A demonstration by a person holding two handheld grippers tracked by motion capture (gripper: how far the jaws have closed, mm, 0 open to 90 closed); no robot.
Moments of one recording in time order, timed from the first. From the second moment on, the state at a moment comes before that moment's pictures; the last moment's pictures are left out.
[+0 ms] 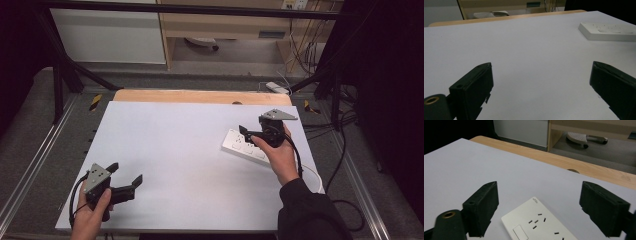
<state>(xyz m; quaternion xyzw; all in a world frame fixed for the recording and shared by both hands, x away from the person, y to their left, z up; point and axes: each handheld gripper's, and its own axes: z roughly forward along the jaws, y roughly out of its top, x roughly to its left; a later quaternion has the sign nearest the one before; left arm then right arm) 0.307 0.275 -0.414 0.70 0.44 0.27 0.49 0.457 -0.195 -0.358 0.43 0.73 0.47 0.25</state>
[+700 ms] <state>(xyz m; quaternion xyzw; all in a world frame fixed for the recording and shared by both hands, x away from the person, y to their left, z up) 0.307 0.275 -0.413 0.70 0.44 0.27 0.49 0.454 -0.179 -0.370 0.39 0.73 0.50 0.27</state>
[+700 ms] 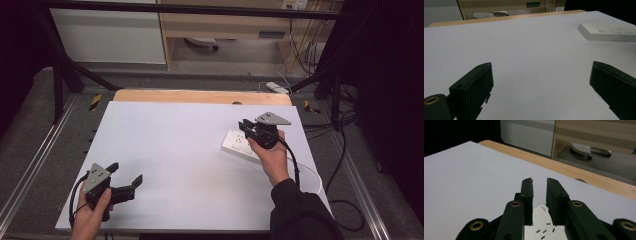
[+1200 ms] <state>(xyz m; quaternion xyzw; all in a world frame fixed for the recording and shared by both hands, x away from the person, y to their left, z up) 0.307 0.275 -0.413 0.70 0.44 0.27 0.49 0.452 -0.170 -0.385 0.37 0.74 0.49 0.25</state>
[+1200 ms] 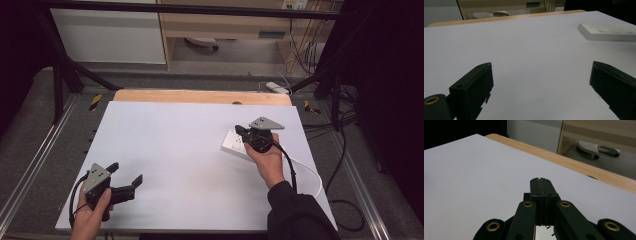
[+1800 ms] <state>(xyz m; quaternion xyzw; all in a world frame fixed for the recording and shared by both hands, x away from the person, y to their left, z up) 0.307 0.275 -0.413 0.70 0.44 0.27 0.49 0.457 -0.168 -0.398 0.39 0.75 0.48 0.24</state>
